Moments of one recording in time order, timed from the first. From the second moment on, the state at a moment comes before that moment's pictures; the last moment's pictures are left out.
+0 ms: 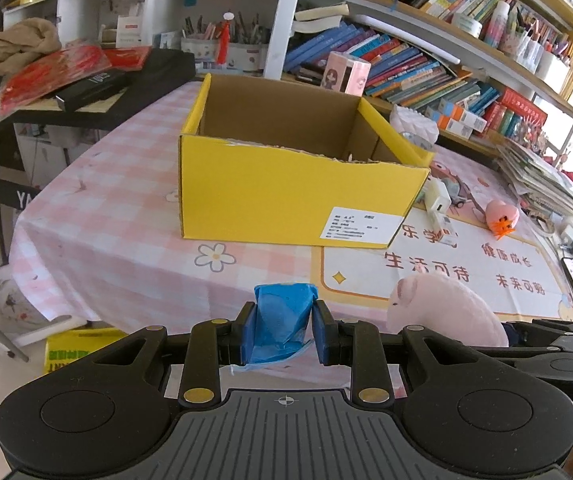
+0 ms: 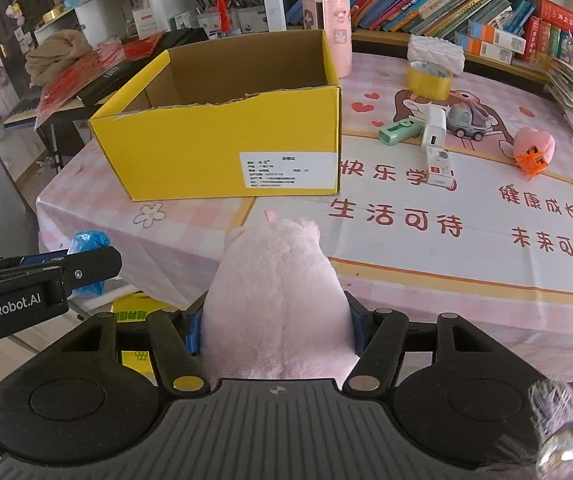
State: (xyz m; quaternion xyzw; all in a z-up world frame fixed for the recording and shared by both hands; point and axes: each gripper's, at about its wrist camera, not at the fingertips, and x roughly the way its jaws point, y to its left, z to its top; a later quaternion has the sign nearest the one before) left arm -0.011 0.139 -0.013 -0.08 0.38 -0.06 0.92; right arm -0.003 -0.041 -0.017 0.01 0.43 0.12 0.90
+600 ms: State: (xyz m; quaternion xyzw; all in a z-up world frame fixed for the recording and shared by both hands) left arm 0.000 0.144 0.007 -0.09 0.34 -0.06 0.94; right arm 0.001 -0.029 0.006 -0.01 0.37 0.12 0.92
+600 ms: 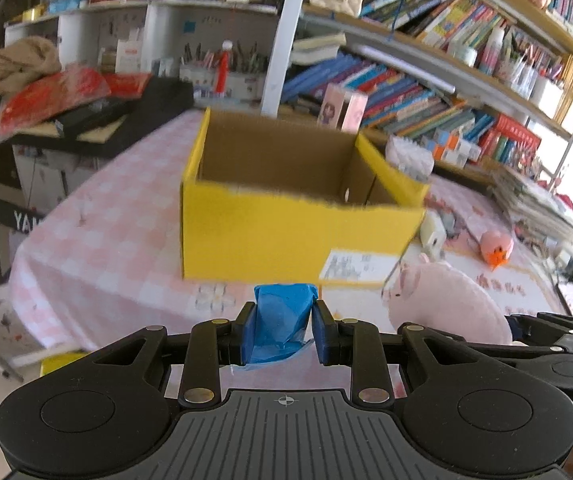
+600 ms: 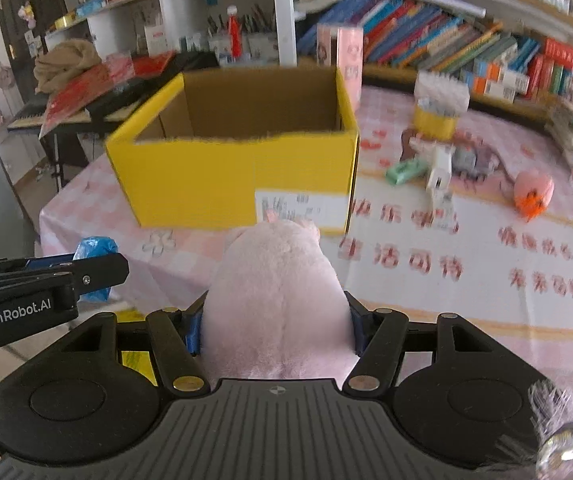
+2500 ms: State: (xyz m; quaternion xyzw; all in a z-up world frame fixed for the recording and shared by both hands) left arm 0.211 0.104 -0.017 -0.05 0.39 0.07 0.92; right arm 0.217 -0.003 -0.009 -0.24 0.28 0.38 0.85
